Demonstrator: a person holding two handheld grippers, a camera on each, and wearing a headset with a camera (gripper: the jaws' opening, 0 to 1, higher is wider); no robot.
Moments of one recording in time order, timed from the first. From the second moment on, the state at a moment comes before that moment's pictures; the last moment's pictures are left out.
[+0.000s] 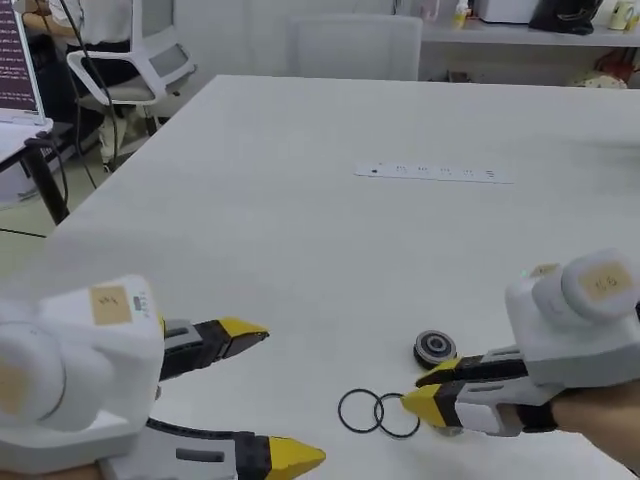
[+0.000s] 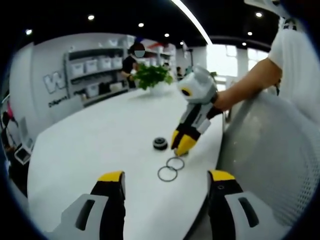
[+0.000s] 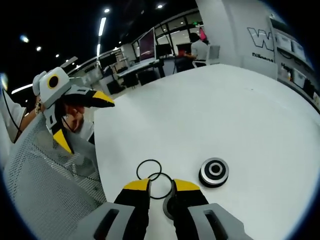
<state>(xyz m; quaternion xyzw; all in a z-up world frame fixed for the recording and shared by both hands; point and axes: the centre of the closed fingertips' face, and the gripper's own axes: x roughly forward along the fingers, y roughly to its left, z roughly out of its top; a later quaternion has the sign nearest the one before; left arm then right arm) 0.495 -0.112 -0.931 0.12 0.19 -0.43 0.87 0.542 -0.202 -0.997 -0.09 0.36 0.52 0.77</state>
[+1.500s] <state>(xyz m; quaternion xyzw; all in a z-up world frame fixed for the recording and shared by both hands) 0.582 -0.179 -0.828 0.23 0.08 -0.50 0.83 0.626 -0.251 -0.953 -0.04 0.26 0.46 0.85</state>
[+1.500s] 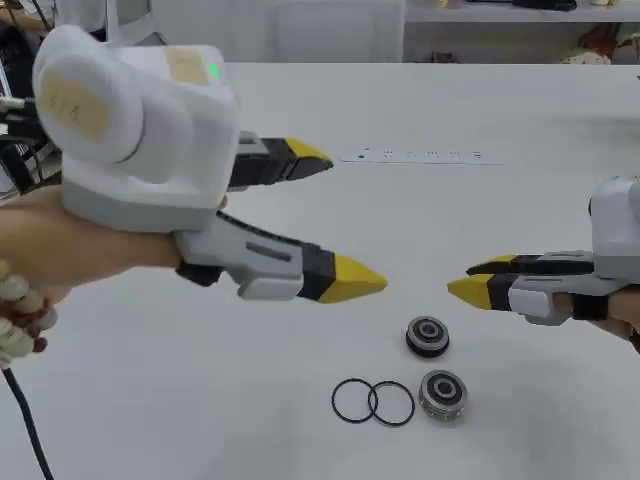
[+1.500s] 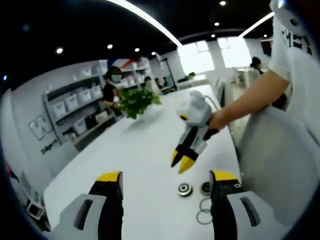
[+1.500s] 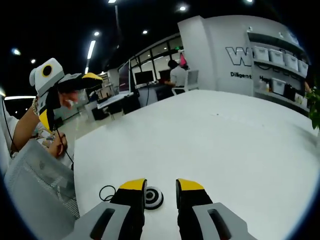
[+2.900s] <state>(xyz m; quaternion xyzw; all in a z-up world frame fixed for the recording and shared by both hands) 0.616 -0.241 -0.994 0.18 0.19 -0.51 0.82 0.599 -0.254 -1.010 -0.08 0.35 0.48 0.80</state>
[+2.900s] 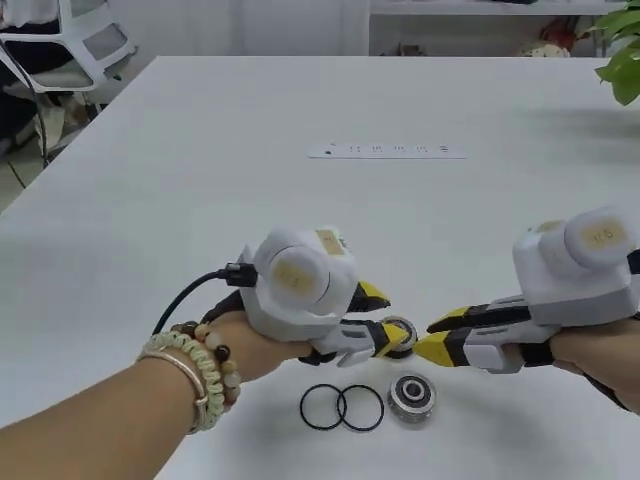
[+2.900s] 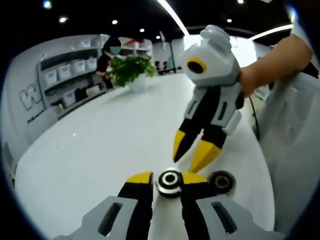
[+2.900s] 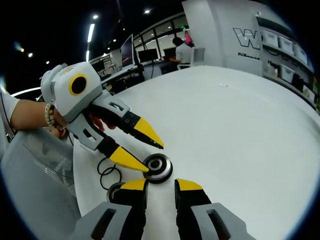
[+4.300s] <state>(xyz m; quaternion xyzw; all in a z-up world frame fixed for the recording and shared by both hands) 0.607 -0.241 -1.003 0.18 0.21 -0.51 0.82 0.597 -0.246 -1.021 -0.16 0.32 0.50 0.79</state>
